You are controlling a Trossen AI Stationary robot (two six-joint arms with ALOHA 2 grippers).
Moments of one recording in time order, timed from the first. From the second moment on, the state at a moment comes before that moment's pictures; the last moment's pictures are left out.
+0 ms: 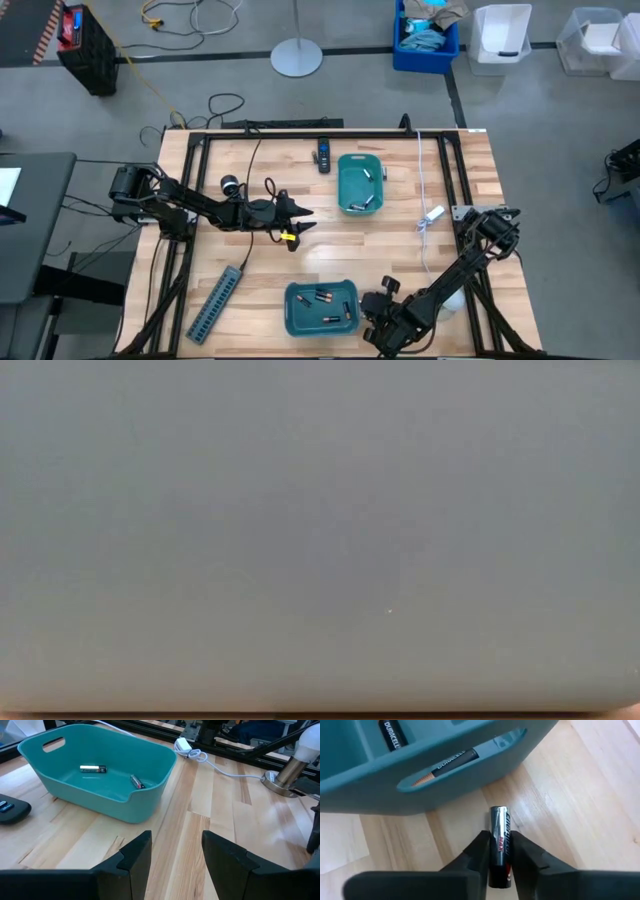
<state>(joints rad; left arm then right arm) -0.06 1.56 0.58 0.66 -0.27 -0.27 0.78 2.03 1.22 -0.54 0.51 1.15</state>
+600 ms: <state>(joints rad) -0.06 1.56 0.58 0.66 -0.27 -0.27 0.79 2.02 1.22 -0.55 0.55 1.15</state>
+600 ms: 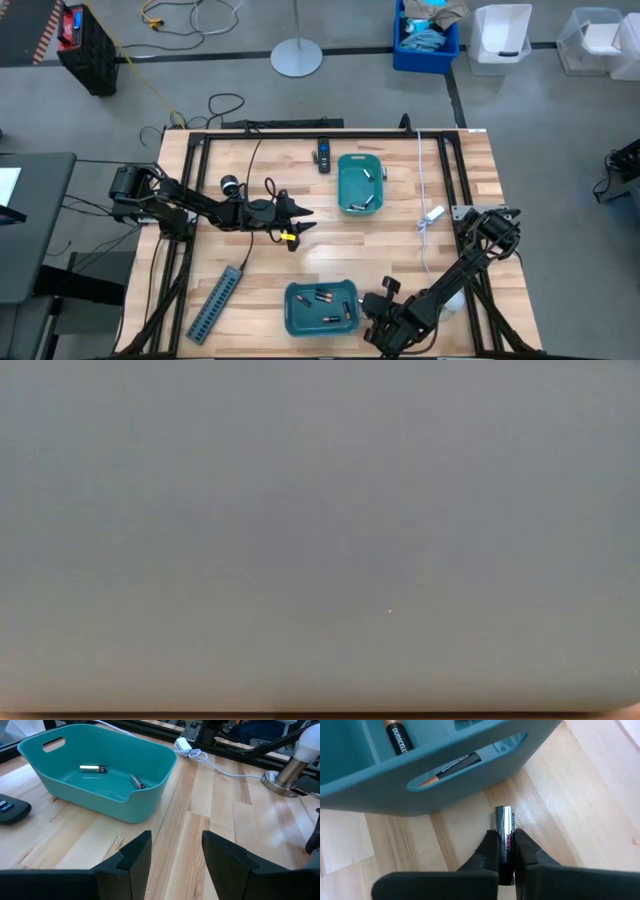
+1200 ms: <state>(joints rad) -0.06 1.56 0.58 0.66 -0.27 -0.27 0.80 1.96 1.22 -0.79 0.61 1.26</state>
